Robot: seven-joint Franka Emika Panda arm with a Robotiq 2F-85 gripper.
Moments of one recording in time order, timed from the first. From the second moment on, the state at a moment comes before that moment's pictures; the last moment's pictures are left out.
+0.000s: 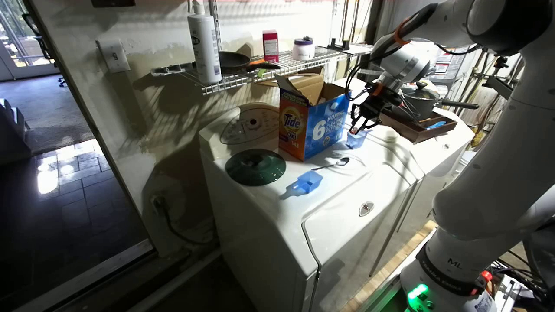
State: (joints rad) arm -0.33 0.08 -0.33 -2.12 0.55 1.94 0.24
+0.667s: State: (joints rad) arm -0.27 0.04 -0.29 -2.16 0.32 1.96 0.48
